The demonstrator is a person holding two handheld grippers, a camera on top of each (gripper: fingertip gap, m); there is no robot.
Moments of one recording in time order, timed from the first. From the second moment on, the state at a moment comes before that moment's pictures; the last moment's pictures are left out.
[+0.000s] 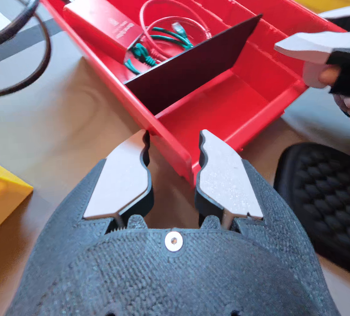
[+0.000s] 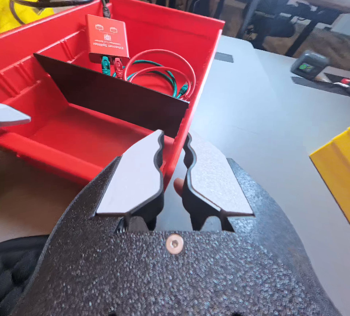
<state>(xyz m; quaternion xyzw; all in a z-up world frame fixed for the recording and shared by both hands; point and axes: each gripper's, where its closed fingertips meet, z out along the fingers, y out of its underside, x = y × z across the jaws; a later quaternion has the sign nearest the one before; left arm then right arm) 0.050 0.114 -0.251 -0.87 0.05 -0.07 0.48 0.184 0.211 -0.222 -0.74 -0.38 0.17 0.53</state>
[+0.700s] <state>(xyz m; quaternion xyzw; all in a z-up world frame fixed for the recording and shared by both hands) -0.109 -0.100 -0.032 -0.75 -0.04 0.23 0.62 -0.005 0.040 -0.016 -0.53 -0.45 0.39 0.60</state>
